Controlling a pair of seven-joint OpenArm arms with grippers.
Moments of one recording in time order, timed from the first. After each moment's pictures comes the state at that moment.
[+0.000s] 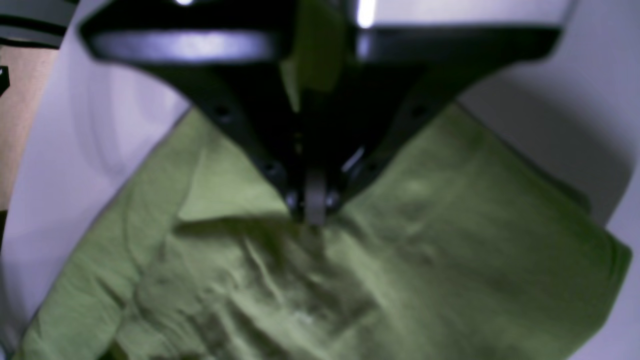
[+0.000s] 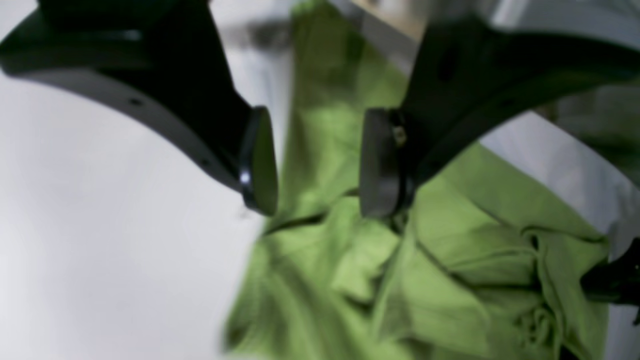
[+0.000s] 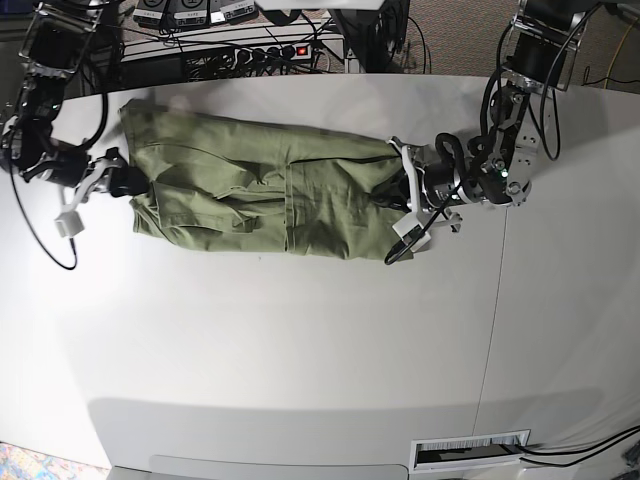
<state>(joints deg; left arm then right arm) -2.8 -17.0 16.8 81.8 -29.2 -37.5 42.0 -2.3 30.2 28.3 76.9 63.1 39.8 -79.0</state>
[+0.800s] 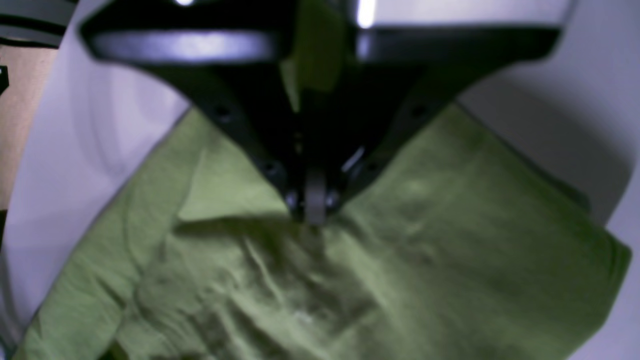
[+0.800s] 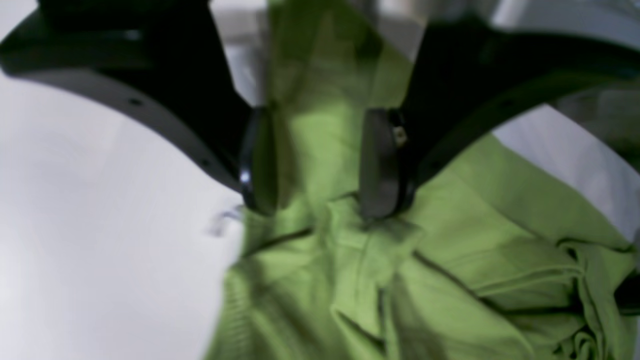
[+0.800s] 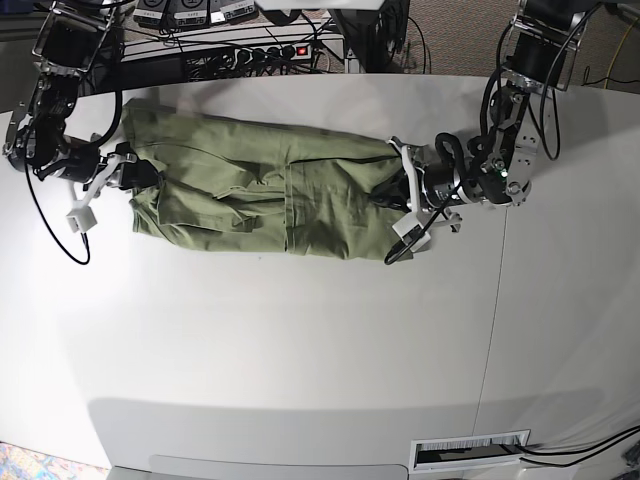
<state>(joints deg) -2.8 -17.0 16.8 81.8 -29.1 -37.5 41.8 -1.8 28.9 28.4 76.9 56.7 39.7 -78.8</state>
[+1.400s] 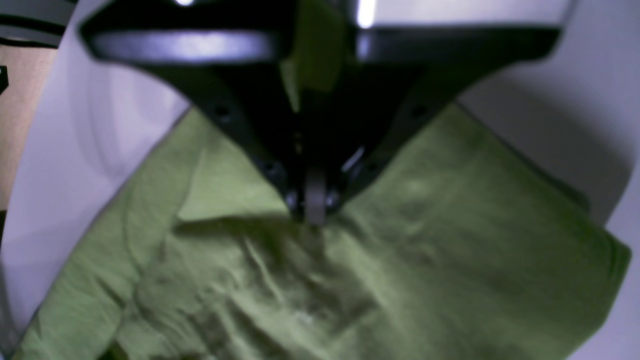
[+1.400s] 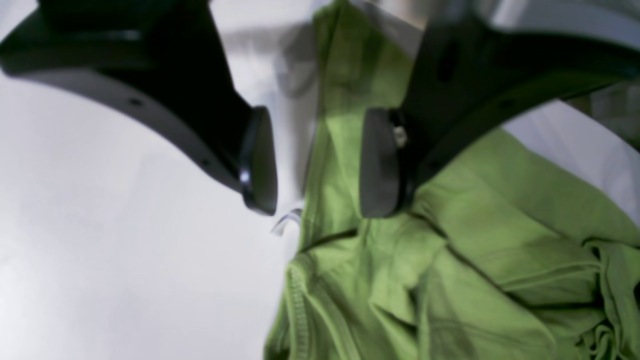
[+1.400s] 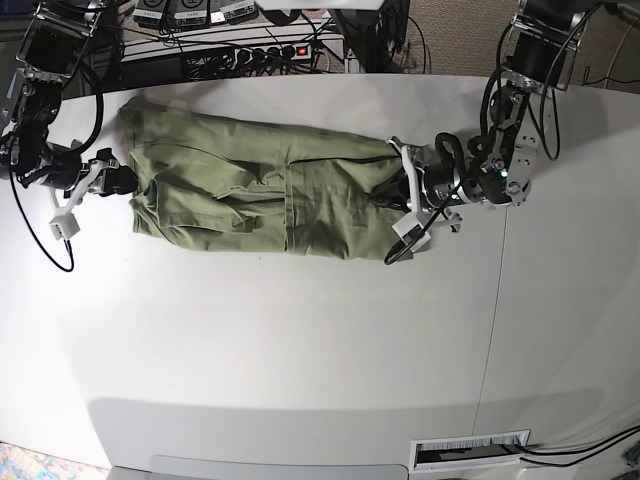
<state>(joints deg) -2.8 -17.0 16.8 81.8 -29.0 -37.5 41.7 -1.1 32.0 28.4 76.9 56.0 39.7 -78.8</state>
